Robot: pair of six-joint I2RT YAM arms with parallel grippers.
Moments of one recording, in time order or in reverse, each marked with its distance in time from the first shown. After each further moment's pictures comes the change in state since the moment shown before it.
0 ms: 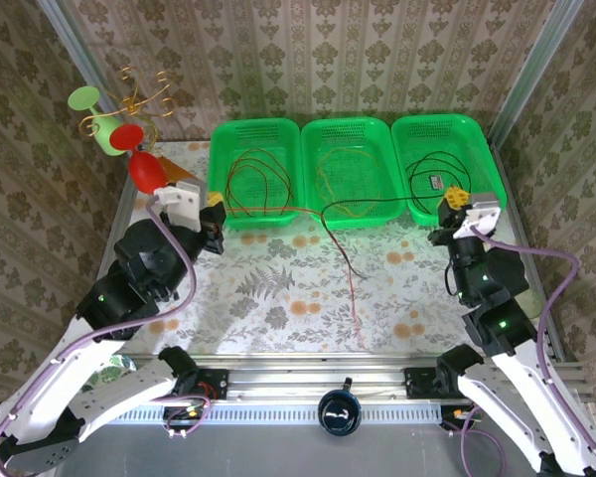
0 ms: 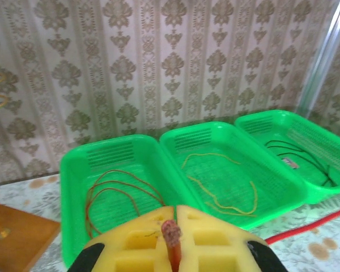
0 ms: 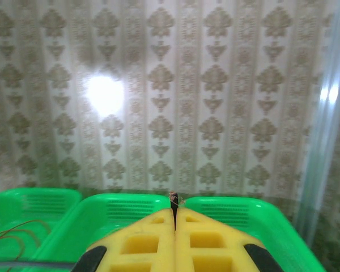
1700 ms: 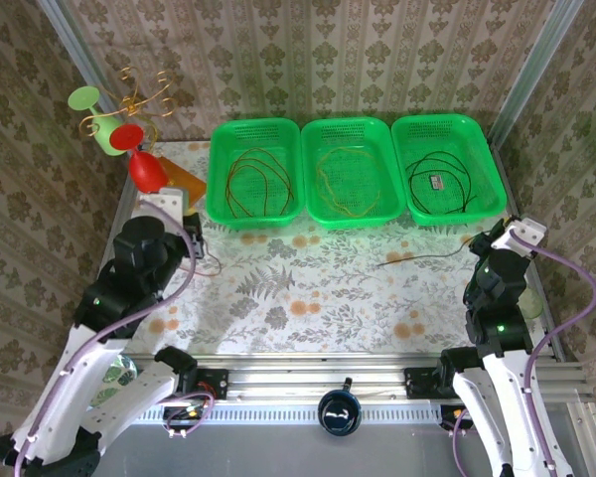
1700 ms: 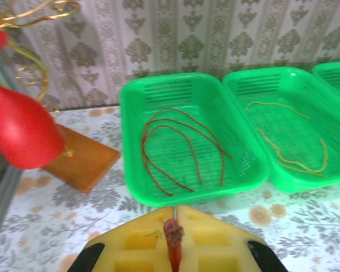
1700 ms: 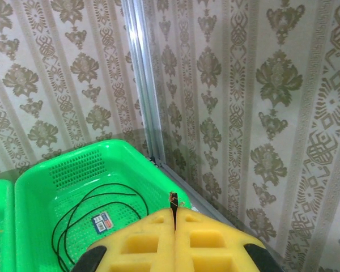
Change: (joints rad) left arm 0.265 -0.002 -0.031 -0.191 0.106 -0.051; right arm -0.340 -0.054 -0.114 -0.179 0.240 0.212
